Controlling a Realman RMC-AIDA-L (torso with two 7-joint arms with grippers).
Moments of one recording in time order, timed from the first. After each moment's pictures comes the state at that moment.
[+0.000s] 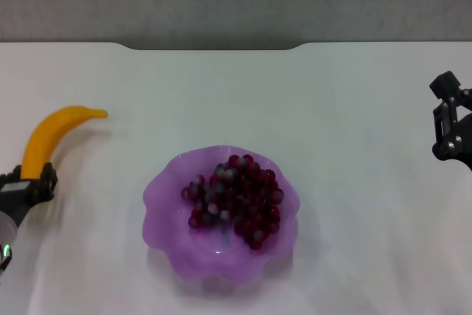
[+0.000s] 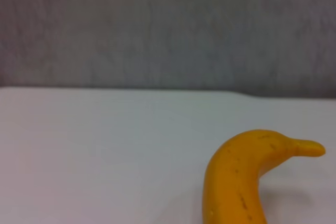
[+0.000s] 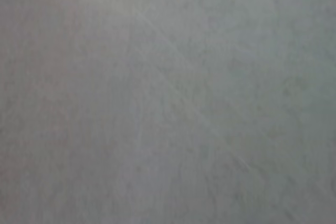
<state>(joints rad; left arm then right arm) -0.51 -2.04 -0.79 -0.16 2.03 0.63 -0.13 0.28 2.00 -2.12 -0.37 0.34 -1.43 0.16</state>
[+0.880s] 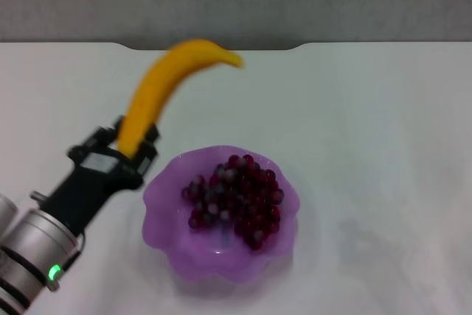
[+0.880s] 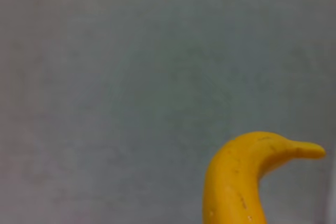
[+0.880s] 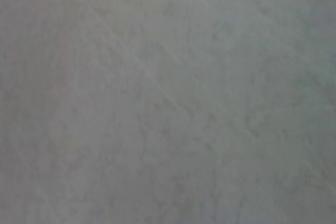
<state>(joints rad) -0.19 -1.91 -0.78 -0.81 2.55 0.89 -0.19 0.27 1.98 -2.04 -0.18 0.35 -1.43 0.24</state>
